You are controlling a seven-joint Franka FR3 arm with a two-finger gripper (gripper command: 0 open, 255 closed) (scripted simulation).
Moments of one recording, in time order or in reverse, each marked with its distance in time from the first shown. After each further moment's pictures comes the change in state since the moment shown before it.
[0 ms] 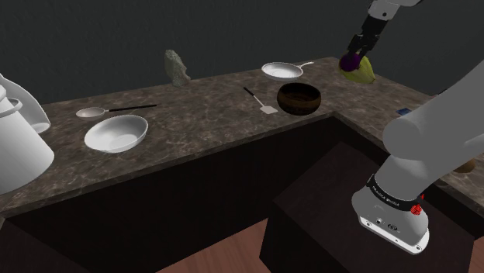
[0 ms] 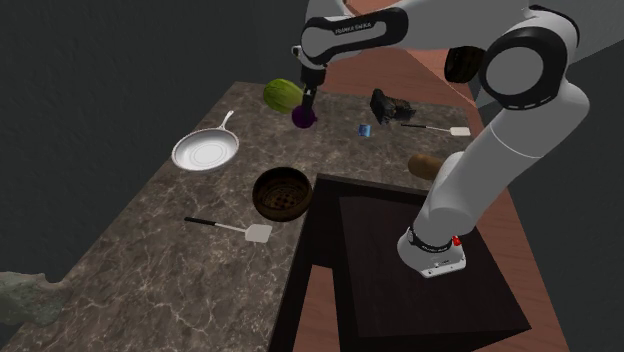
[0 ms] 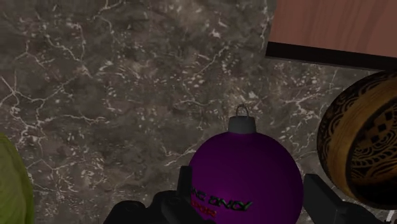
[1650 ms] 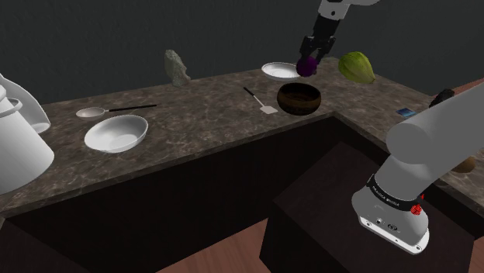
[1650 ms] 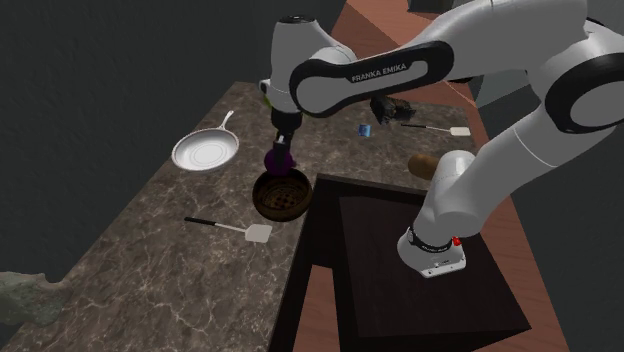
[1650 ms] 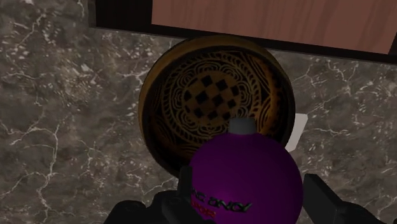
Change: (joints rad) arm 0.163 -0.208 0.322 -0.192 0.030 0.035 0.465
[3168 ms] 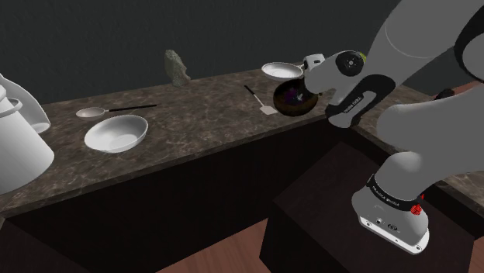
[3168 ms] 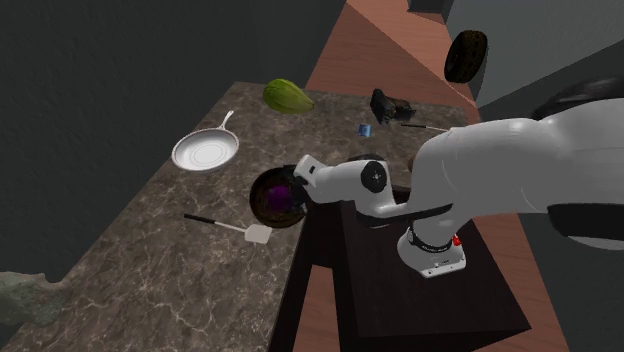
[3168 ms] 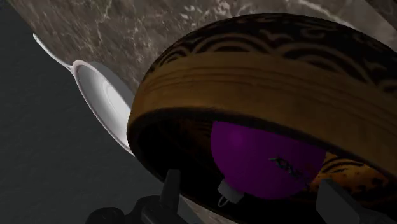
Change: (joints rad) arm -0.774 -0.256 0.984 -0.667 -0.512 1.427 0.243
